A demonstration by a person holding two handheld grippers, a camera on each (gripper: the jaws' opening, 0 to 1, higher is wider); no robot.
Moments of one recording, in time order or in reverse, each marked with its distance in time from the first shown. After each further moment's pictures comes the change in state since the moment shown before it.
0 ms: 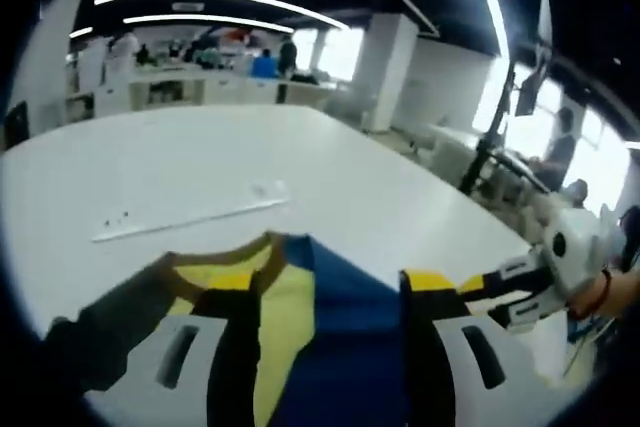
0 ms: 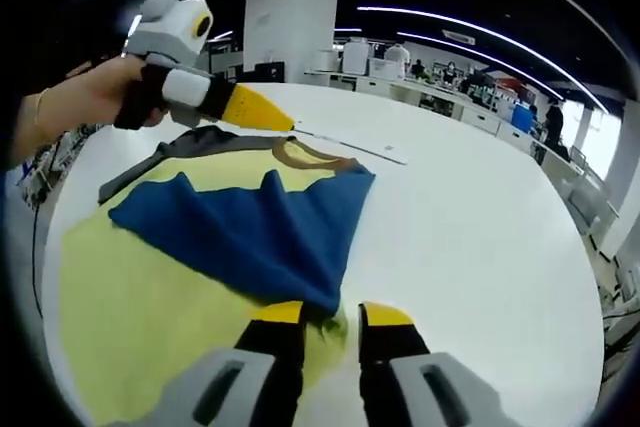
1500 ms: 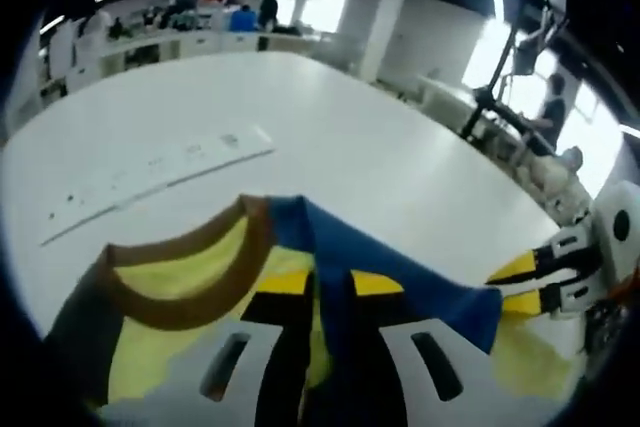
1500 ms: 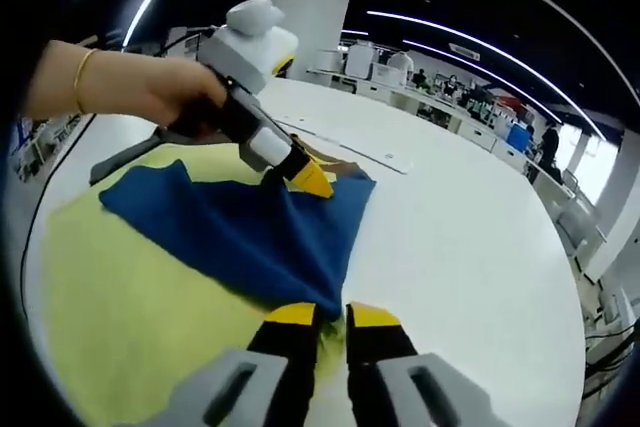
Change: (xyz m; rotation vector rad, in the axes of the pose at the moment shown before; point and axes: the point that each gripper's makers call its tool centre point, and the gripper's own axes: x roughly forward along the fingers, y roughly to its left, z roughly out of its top) left arm 0.054 0.007 -0.039 0.069 0.202 -0.041; right arm 0.002 0.004 0.005 -0.083 -0.003 -0.052
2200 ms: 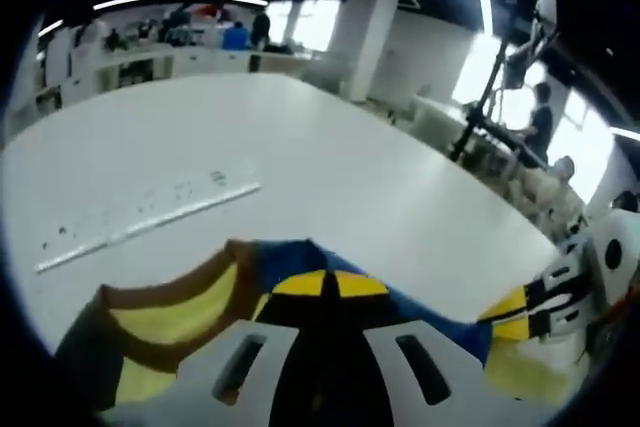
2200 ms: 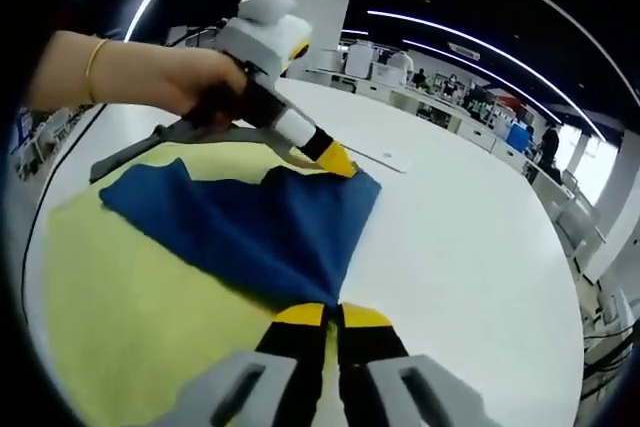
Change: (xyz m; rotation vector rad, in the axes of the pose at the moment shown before) left arm 0.011 -0.013 0.037 0.011 -0.087 -0.046; right arm -0.002 -0.003 -0.002 -0.004 0.005 -0.003
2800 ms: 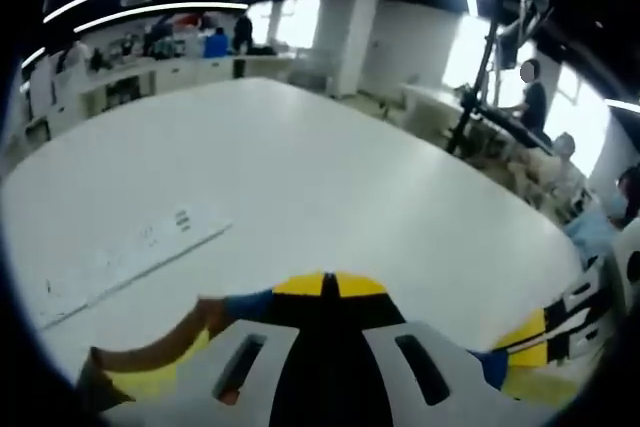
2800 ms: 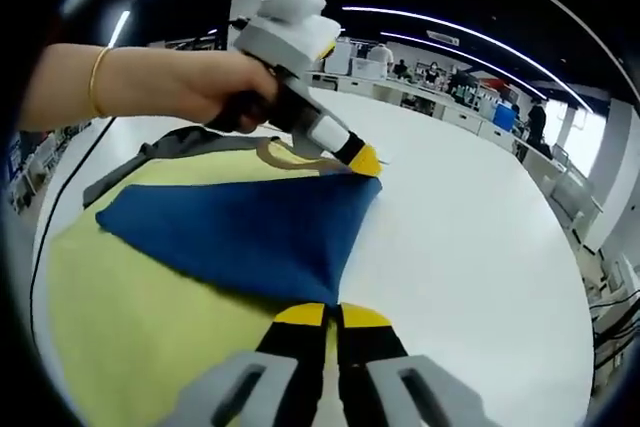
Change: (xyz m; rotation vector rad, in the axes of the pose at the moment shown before) left arm 0.039 -0.014 0.023 0.121 0.019 0.016; right arm -0.003 -0.010 -0.005 0.128 0.013 -0.031
